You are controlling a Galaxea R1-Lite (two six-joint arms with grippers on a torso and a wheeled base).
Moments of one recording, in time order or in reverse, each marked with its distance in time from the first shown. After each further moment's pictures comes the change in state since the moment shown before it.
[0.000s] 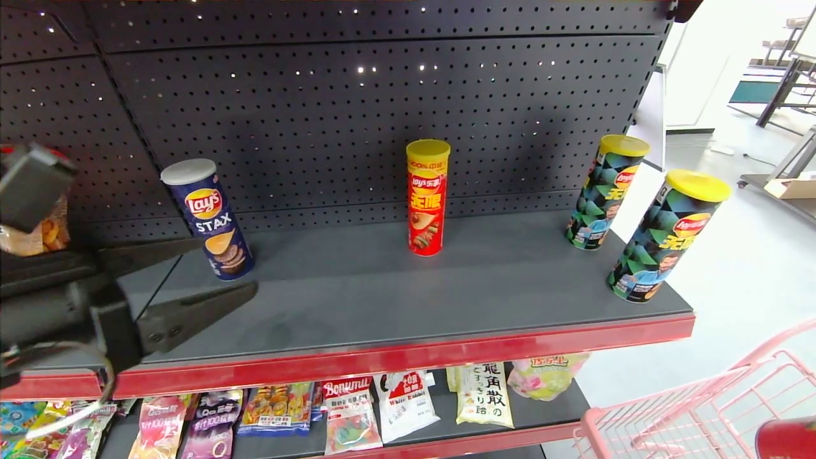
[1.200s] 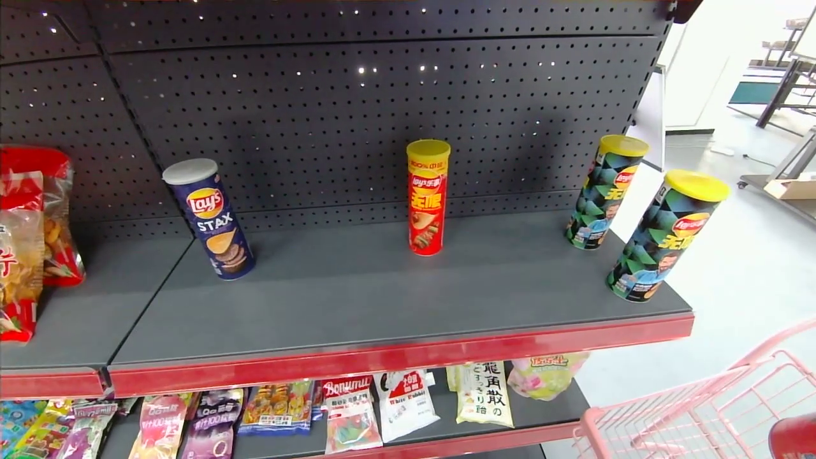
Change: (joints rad) left arm 0.282 -1.166 0.674 0.238 0.377 -0.034; right arm 0.003 0.091 -0.075 0.063 -0.037 -0.070
